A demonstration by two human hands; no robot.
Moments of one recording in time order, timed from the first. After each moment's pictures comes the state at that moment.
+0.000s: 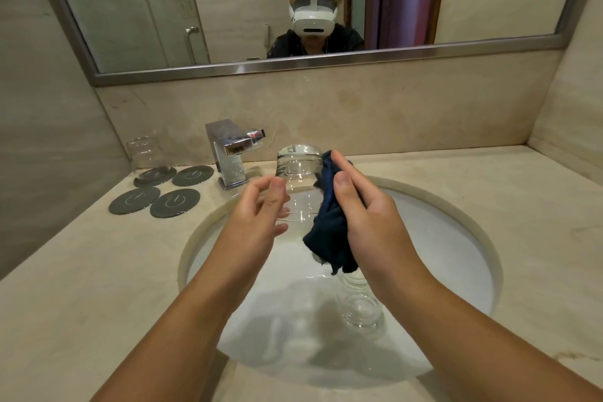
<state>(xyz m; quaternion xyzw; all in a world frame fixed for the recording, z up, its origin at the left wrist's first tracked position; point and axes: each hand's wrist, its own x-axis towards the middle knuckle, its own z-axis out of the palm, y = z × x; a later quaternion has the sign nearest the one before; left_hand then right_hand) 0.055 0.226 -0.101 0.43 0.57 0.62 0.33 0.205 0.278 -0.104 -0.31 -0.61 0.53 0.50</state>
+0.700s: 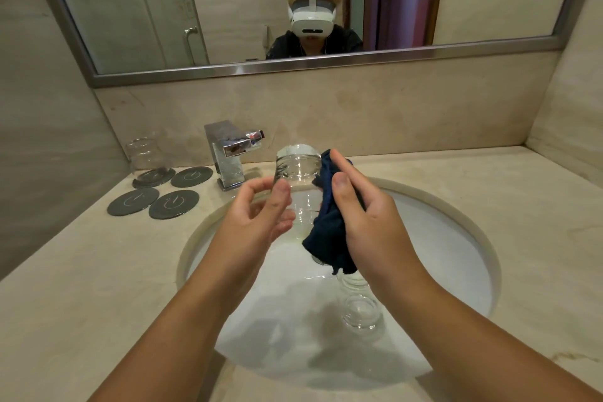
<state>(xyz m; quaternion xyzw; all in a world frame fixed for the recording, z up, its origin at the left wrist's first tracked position) 0.058 0.221 -0.094 0.40 0.53 0.65 0.37 0.207 0.278 -0.103 -0.30 -0.62 0.51 0.51</state>
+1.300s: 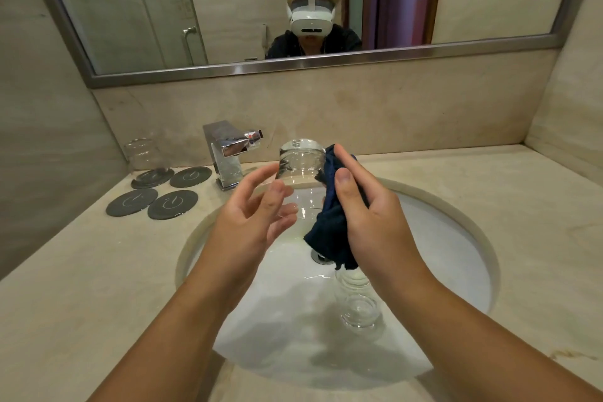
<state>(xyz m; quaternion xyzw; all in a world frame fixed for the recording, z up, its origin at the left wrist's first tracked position) 0.058 0.220 -0.093 0.40 0.51 0.67 0.36 0.210 0.279 -0.102 -0.30 -0.62 0.50 0.52</state>
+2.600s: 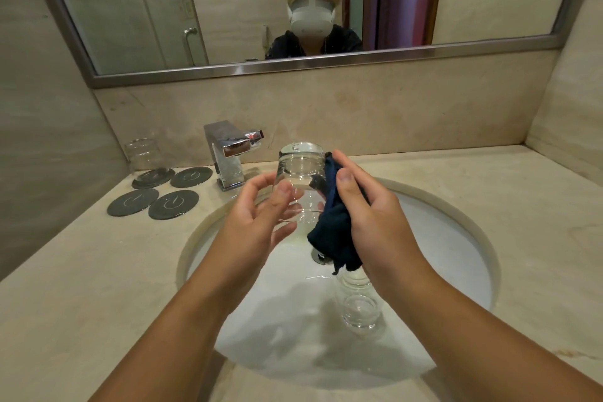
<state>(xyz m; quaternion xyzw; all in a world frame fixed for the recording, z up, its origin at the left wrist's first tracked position) 0.056 0.222 -0.097 0.42 0.52 0.64 0.38 0.206 0.286 -0.106 -0.30 -0.60 0.53 0.52</state>
